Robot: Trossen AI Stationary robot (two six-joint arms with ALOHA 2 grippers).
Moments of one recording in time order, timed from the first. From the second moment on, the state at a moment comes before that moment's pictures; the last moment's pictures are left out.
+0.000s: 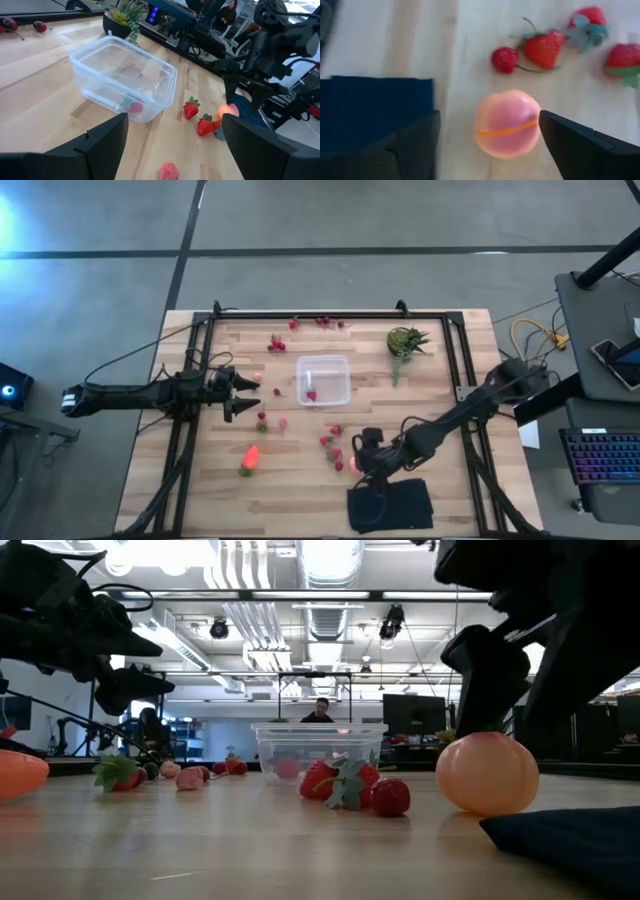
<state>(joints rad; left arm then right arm) 0.09 0.25 0.01 0.03 -0.01 -0.46 0.53 1.73 1.00 -0.28 0.18 0.41</state>
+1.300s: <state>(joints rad) 0.09 0.25 0.01 0.03 -0.01 -0.46 0.51 1.89 1.06 -0.39 0.31 0.65</state>
